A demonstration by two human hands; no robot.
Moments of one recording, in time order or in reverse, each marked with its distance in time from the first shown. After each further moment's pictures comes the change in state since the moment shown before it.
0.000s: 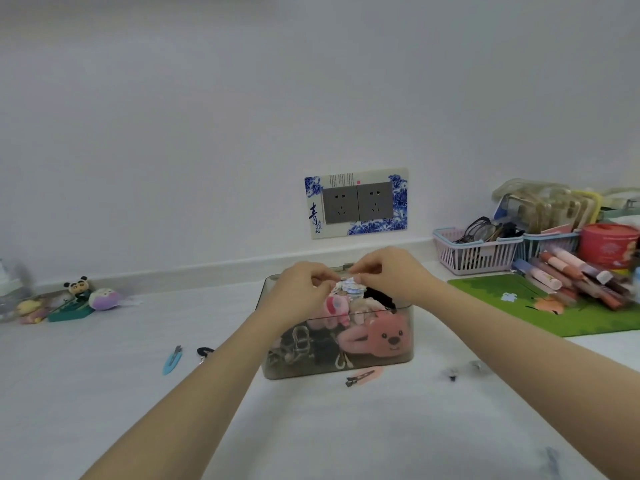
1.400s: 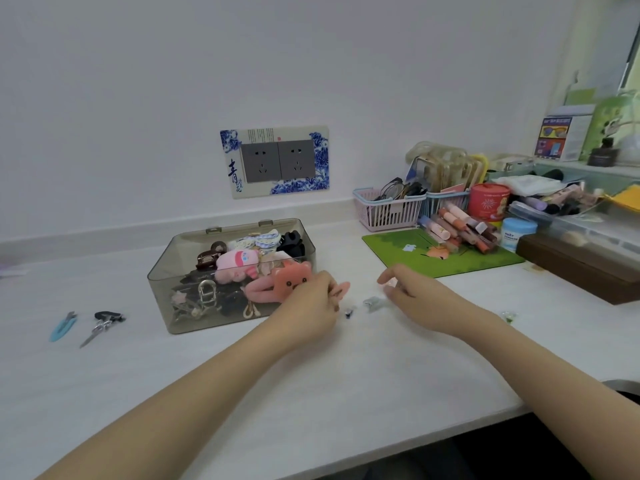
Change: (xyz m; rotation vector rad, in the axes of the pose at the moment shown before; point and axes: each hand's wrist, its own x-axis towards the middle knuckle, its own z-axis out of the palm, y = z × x) left_hand -0.056 0.073 0.118 -0.118 -0.321 0.038; right_hand -0.156 0.104 -0.042 -0.015 -0.082 0.290
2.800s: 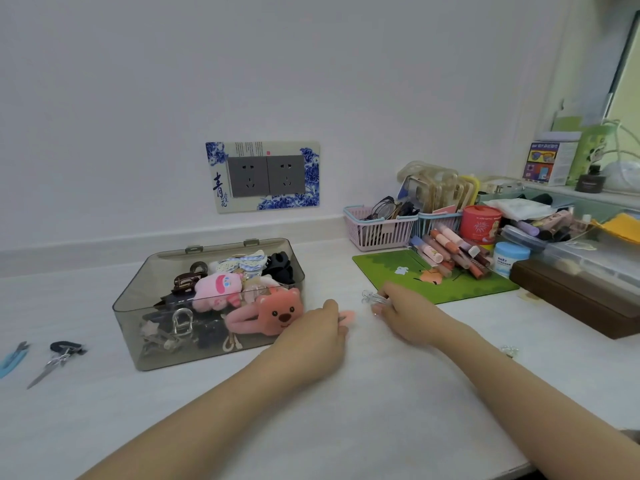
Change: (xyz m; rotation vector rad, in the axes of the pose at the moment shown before) left_hand 0.025 0.003 0.014 0.303 -0.096 0.021; right_hand 0.049 0.016 0.003 -0.182 -0.019 0.094
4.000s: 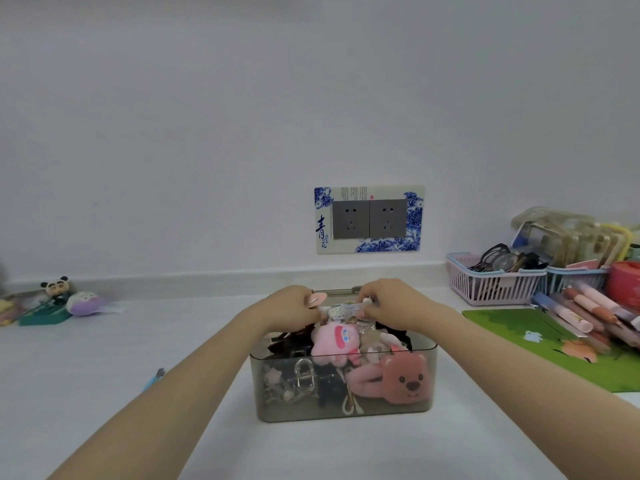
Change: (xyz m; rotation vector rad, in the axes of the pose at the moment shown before) left_hand 0.020 -0.171 -0.135 -0.078 0.076 -0.241; right_hand 0.105 -0.179 0.013 -0.102 -0.042 -0.361
